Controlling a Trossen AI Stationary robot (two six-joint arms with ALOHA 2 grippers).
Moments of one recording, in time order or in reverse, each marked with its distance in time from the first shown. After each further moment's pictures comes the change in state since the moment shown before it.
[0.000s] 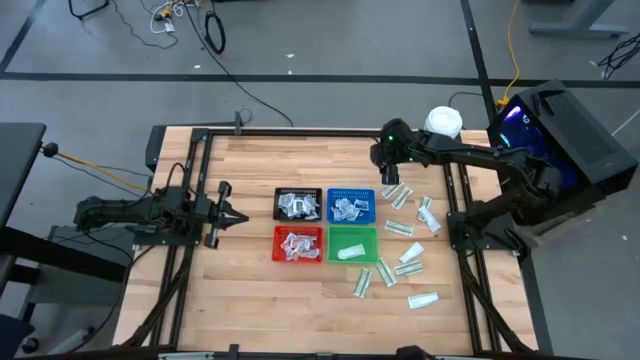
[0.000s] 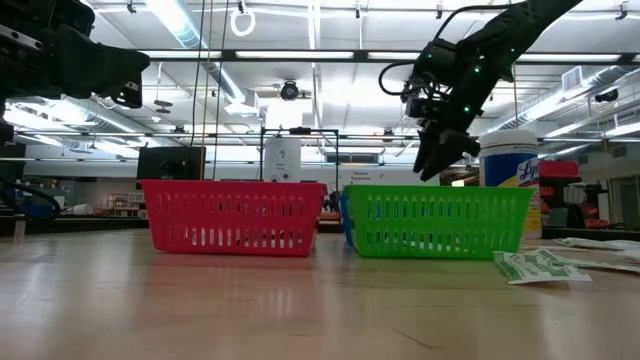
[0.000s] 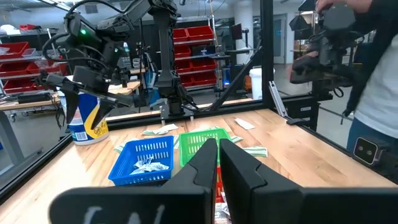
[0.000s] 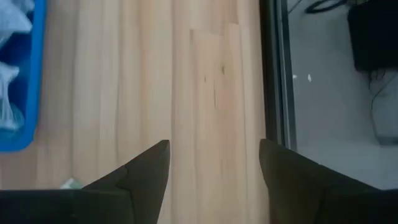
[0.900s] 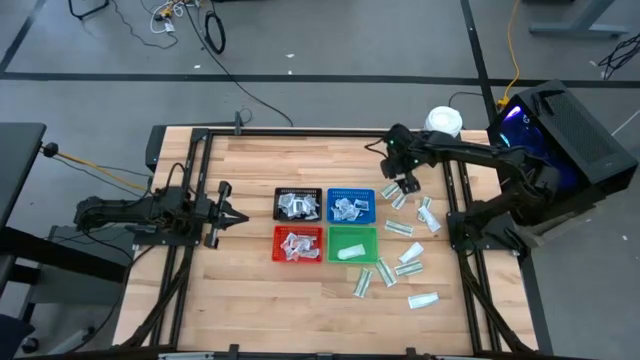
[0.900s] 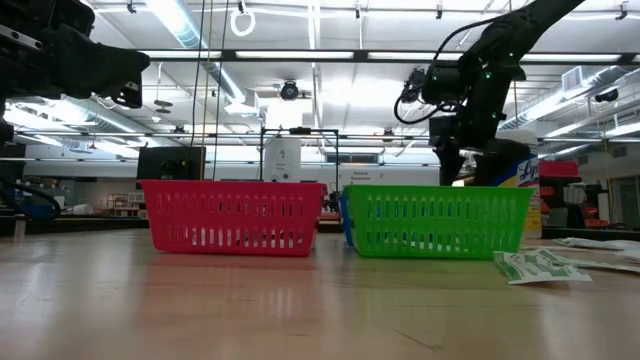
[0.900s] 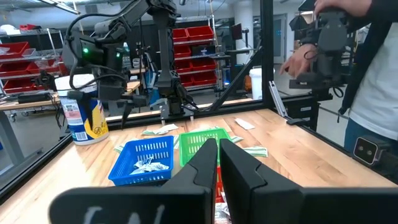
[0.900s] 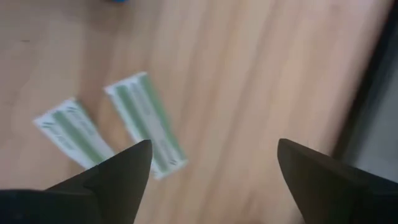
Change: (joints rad) left arm 0.000 0.000 0.000 0.000 0.000 0.000; right arm -0.035 0.016 0.000 -0.299 -0.052 -0.264
